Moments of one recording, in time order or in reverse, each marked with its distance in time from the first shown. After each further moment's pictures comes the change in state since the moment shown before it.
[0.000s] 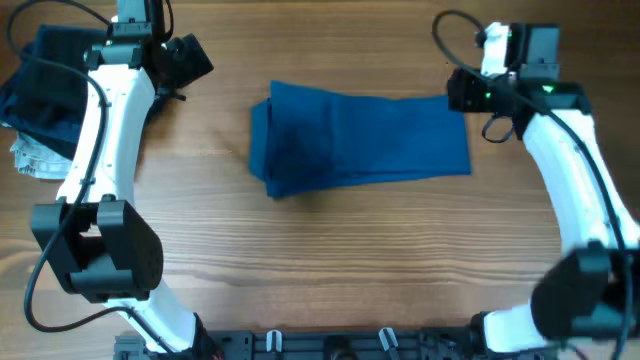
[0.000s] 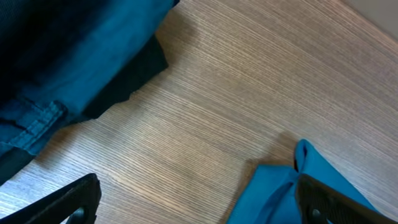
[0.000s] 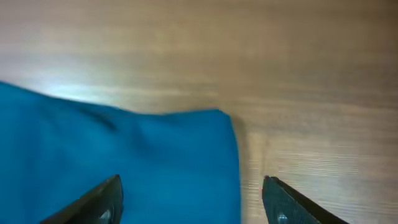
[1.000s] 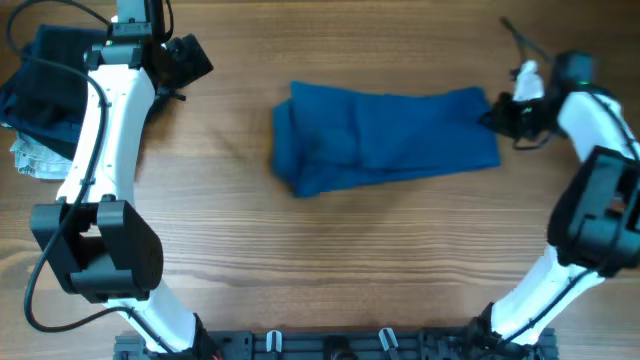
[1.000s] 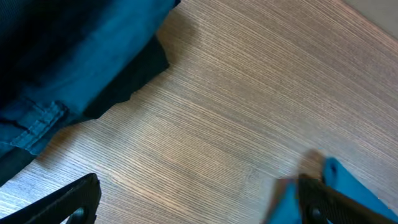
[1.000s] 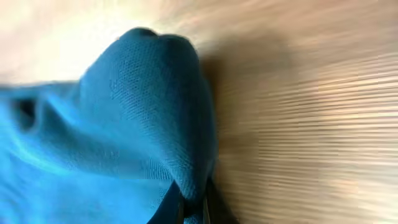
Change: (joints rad) left arm 0.000 0.000 0.000 -0.001 -0.003 0.000; right arm -0.320 0.360 0.080 -0.061 -0.392 0.006
